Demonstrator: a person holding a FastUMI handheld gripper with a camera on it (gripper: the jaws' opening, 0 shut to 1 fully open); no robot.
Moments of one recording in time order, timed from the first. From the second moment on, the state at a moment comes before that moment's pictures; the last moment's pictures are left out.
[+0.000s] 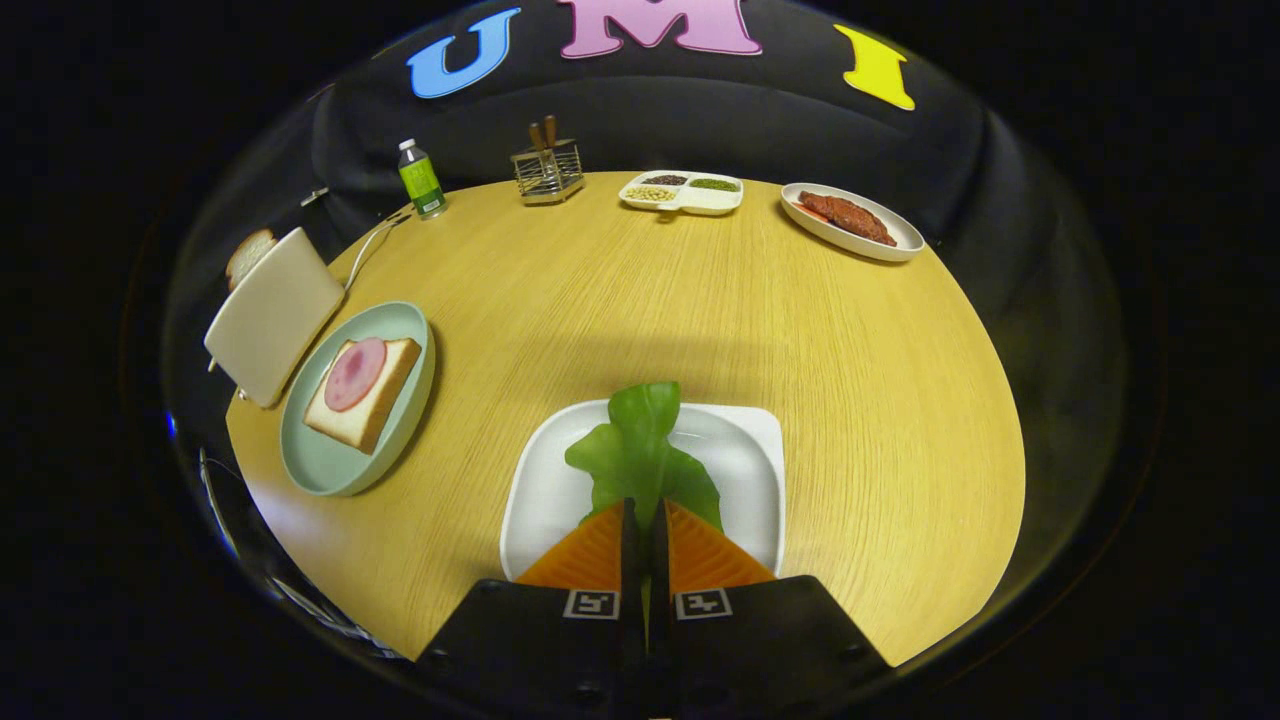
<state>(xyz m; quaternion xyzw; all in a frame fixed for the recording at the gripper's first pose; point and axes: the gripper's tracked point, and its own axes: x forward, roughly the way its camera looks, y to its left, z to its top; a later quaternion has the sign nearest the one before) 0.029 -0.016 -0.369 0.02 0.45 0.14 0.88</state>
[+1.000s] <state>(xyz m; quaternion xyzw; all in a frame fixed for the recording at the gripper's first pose) 0.031 0.112 -0.202 0.00 0.34 0.18 0.92</state>
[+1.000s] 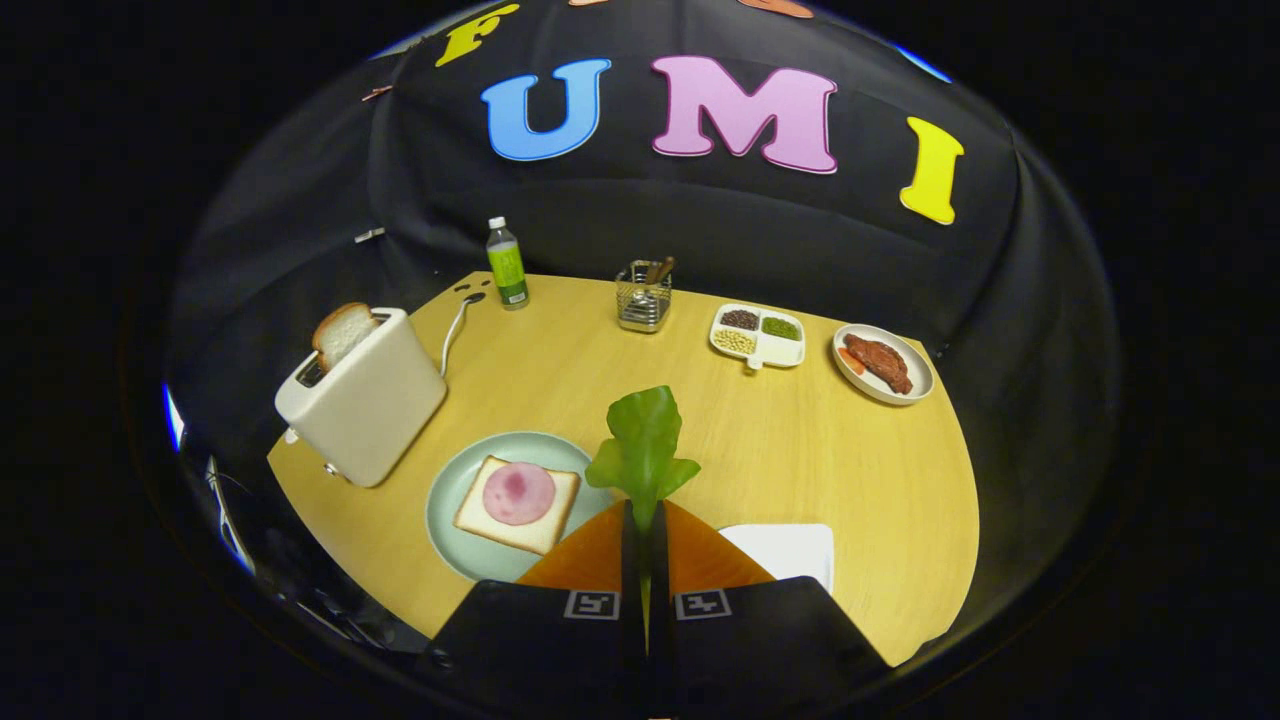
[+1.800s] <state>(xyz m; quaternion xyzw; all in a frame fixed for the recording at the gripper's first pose) 0.029 0.240 -0.262 -0.11 0.37 0.29 0.87</state>
